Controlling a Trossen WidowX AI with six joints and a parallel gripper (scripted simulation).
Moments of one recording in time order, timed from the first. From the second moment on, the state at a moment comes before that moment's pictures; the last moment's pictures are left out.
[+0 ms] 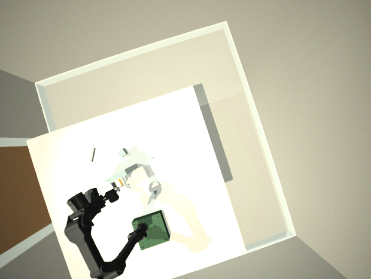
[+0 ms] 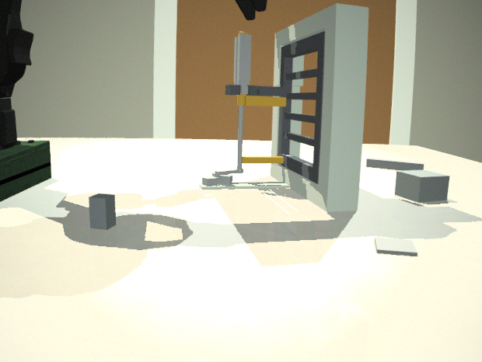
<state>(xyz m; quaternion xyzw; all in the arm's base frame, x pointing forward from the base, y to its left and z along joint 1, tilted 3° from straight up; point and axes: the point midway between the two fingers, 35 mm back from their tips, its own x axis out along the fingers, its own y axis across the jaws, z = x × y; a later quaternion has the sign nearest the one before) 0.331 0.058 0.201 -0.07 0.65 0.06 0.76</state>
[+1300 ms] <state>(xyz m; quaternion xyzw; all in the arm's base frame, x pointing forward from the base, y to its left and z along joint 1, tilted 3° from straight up) 0.323 0.061 0.152 -0.08 0.70 0.06 0.71</state>
